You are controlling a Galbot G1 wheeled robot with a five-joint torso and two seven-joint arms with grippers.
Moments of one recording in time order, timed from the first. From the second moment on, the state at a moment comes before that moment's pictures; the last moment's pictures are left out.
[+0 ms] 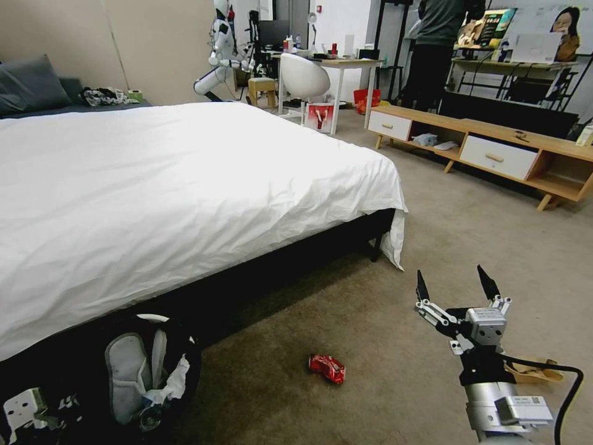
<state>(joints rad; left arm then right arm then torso) 1.68 -1.42 -1.10 -2.22 -0.74 0.64 -0.23 -1.59 1.14 0.52 2.30 0.10 0.10 0.33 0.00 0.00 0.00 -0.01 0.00</state>
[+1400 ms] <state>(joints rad) 1.68 -1.42 -1.10 -2.20 -0.69 0.63 -0.18 -1.62 1.16 0.52 2.30 0.08 0.13 0.32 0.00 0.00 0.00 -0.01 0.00</state>
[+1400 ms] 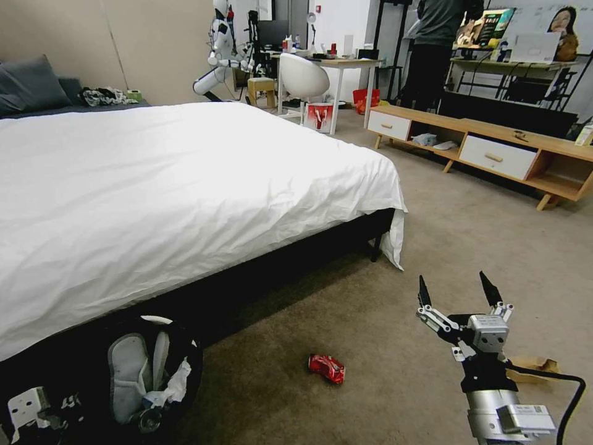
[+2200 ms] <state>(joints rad) 1.68 -1.42 -1.10 -2.19 -0.69 0.63 -0.18 -1.61 1.16 0.52 2.29 0.08 0.13 0.32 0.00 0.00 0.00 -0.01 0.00</state>
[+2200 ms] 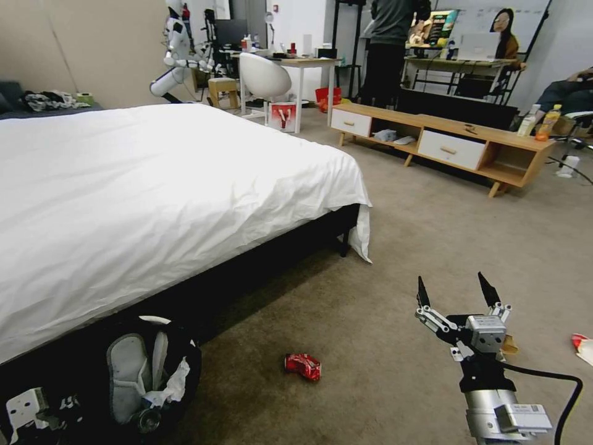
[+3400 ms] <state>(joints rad) 1.69 -1.42 -1.10 -2.20 -0.70 0.63 -0.18 -1.62 1.17 0.51 2.28 0.06 0.15 0.30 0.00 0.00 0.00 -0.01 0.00</state>
